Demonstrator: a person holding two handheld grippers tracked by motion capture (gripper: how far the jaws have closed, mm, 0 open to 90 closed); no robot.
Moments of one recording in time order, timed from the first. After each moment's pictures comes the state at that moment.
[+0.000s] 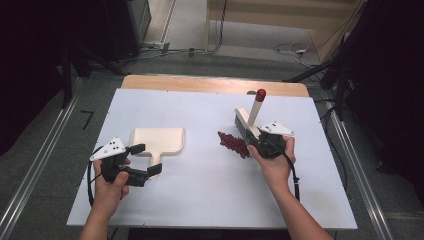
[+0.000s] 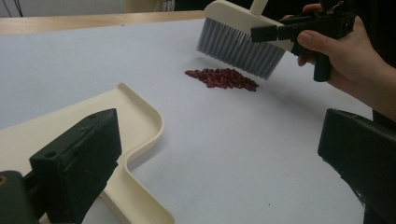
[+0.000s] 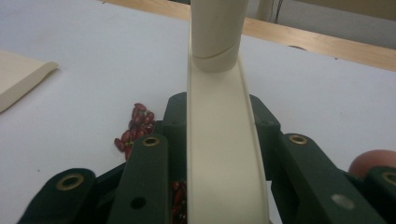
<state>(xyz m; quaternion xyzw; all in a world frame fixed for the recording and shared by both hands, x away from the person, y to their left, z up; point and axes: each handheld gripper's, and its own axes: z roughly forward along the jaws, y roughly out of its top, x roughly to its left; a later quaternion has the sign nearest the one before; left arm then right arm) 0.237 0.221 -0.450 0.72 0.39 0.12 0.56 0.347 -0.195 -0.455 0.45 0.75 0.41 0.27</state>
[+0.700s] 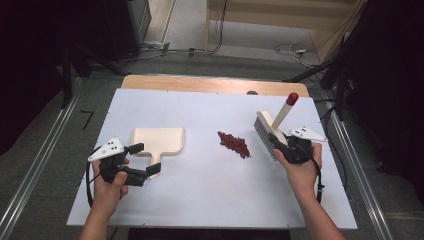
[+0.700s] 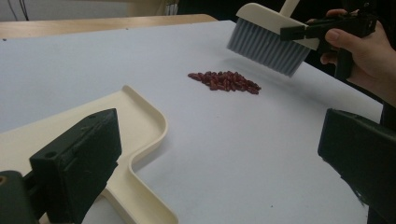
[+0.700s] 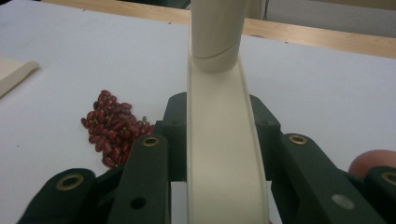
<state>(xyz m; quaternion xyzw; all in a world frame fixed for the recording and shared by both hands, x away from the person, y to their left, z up) 0.236 0.223 -0.450 0.72 0.39 0.12 0.56 0.333 -0.267 -0.450 0.47 0.73 0.43 0.25</state>
